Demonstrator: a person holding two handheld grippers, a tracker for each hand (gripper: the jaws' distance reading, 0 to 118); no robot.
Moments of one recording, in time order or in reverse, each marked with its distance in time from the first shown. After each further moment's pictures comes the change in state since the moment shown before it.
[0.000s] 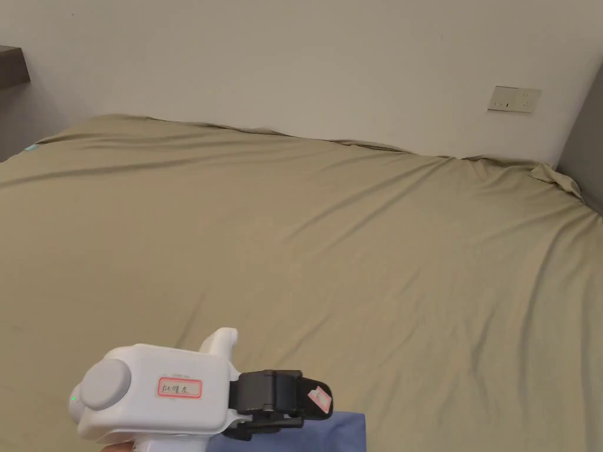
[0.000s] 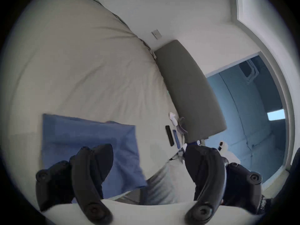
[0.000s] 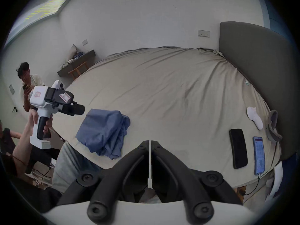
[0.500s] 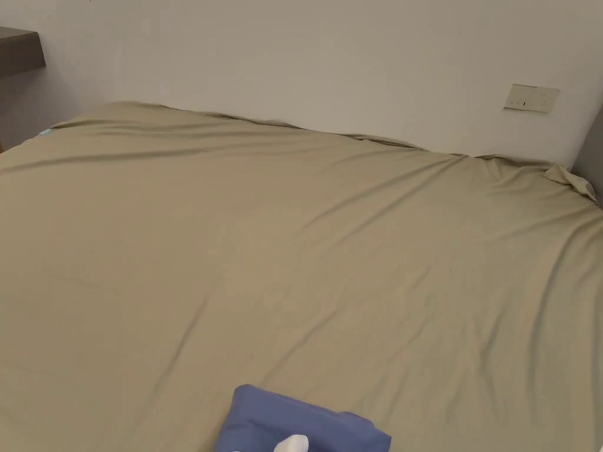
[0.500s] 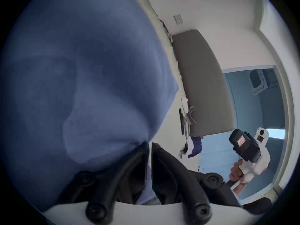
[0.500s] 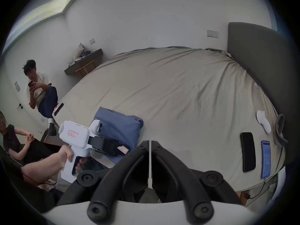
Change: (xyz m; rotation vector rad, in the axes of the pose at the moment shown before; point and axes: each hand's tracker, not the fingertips) left arm -0.053 -0.108 -0.128 -0.132 -0.015 0.194; right arm -0.024 0.007 -0.009 -0.001 0.069 0.023
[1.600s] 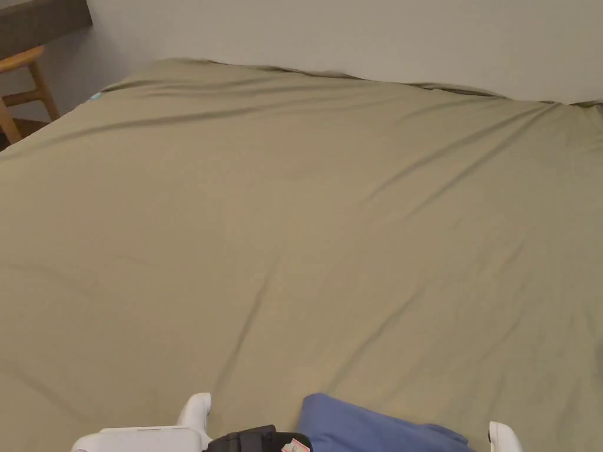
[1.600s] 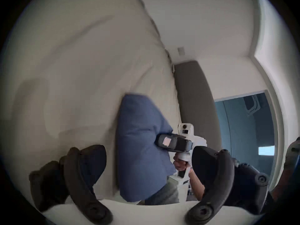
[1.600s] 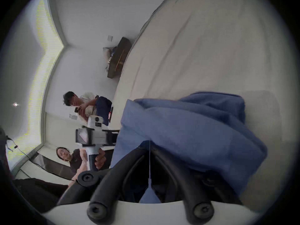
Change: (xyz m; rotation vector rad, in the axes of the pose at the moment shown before) left arm -0.079 0.058 0.161 0.155 -0.053 0.122; right arm 0.001 -0.016 -0.263 -0.311 0.724 -0.436
